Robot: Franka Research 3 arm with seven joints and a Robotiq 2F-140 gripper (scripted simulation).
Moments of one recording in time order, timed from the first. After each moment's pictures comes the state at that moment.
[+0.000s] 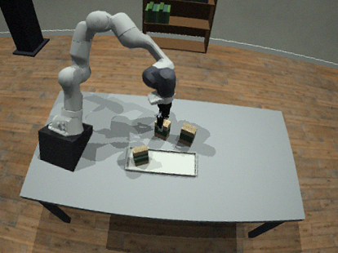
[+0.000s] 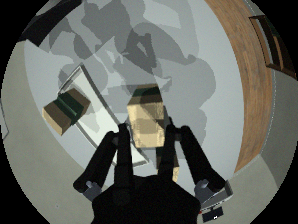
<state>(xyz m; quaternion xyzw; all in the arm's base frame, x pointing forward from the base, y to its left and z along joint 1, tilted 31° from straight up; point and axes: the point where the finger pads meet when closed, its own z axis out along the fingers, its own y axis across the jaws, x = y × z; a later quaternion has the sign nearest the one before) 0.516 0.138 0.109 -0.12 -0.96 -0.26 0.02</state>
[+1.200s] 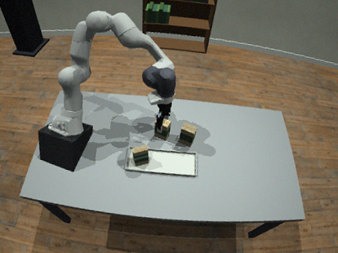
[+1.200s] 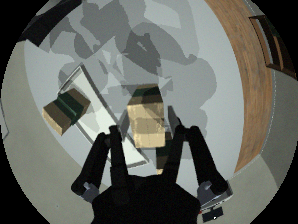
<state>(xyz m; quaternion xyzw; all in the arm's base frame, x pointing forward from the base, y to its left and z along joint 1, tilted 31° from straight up) 0.516 0.138 0.109 -0.12 -0.96 -0.26 0.02</state>
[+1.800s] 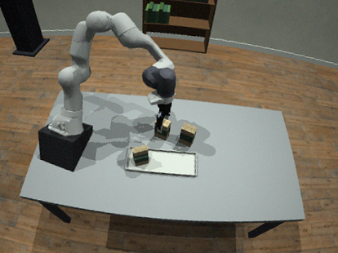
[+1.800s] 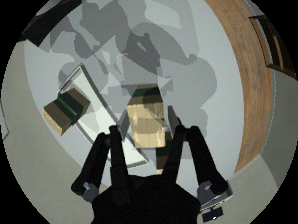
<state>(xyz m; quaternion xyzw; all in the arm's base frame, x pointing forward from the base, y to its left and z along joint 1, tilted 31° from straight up) 0.516 0.138 0.109 -0.12 -0.96 -0.26 0.02</state>
